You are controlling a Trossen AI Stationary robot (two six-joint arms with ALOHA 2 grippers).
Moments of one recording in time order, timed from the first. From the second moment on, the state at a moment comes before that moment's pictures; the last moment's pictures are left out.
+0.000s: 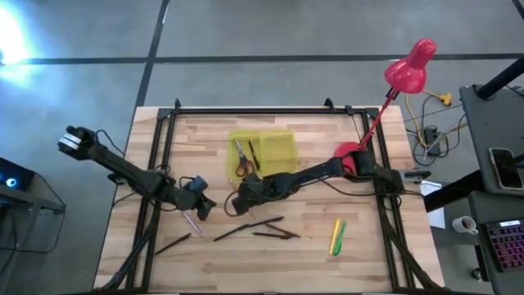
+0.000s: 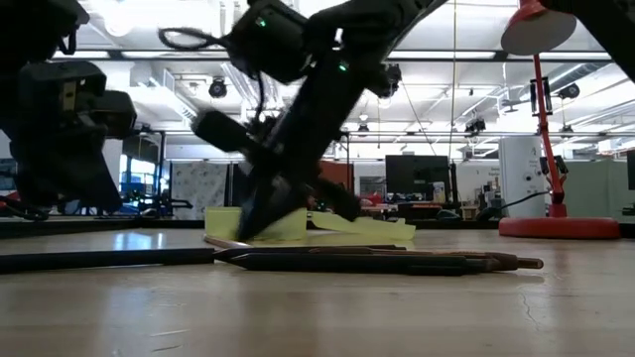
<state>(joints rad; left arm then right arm) -0.42 0.98 0.26 -0.05 -0.28 -1.16 0.11 2.27 1.62 -0.35 0.14 1.10</state>
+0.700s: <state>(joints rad) -0.42 1.41 0.32 0.32 -0.27 -1.16 0.12 2.39 1.86 -0.39 0.05 0.91</state>
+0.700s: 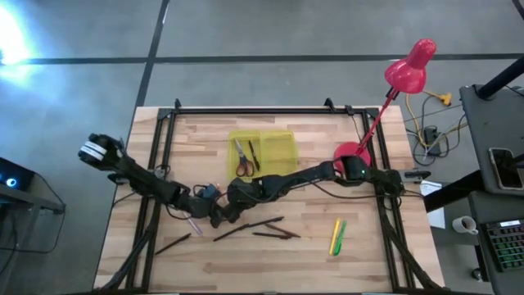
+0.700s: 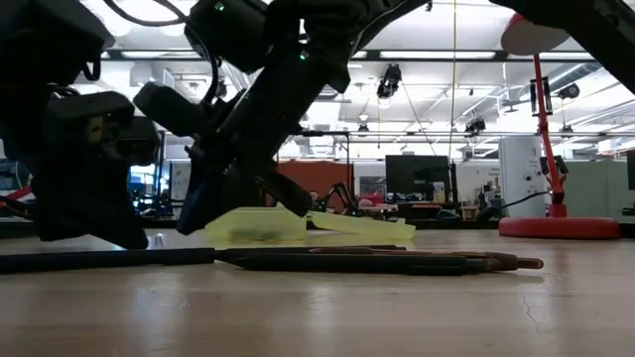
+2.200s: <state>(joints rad) -0.25 1.36 0.30 0.21 -0.35 -0.77 0.25 2.38 1.82 -0.29 0.05 0.89</state>
